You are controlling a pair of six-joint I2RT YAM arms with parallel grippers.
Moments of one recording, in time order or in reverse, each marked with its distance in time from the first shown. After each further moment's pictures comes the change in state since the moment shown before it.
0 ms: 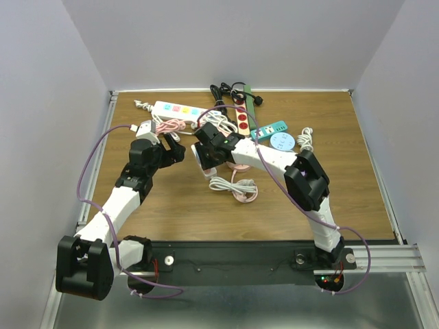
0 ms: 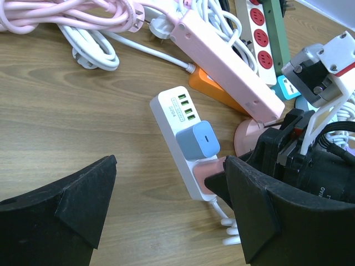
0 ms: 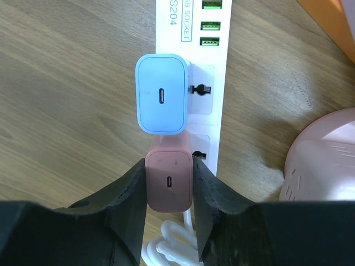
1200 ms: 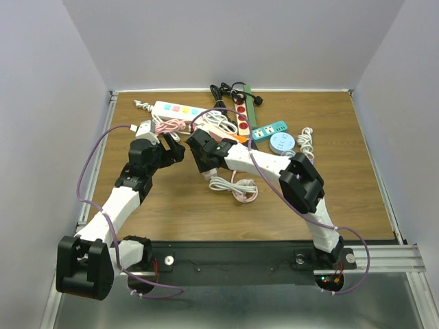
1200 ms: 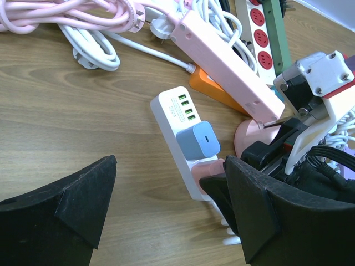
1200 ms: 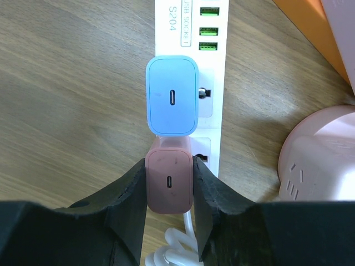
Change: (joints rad) left arm 0.007 0.000 0.000 0.000 0.007 0.000; right arm 0.058 0.031 0.022 0.020 0.126 0.000
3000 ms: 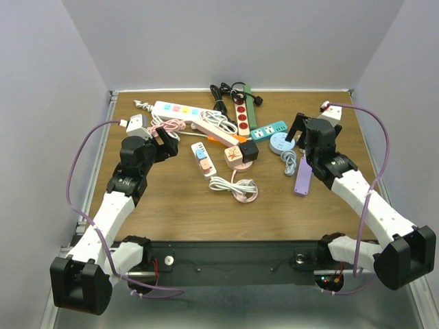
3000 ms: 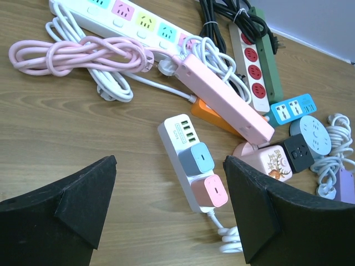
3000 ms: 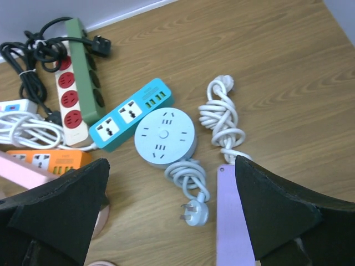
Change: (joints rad) left arm 0.002 -0.116 0.082 -0.111 -0.083 0.037; right arm -0.550 -1.022 -0.831 0.372 0.296 -0.011
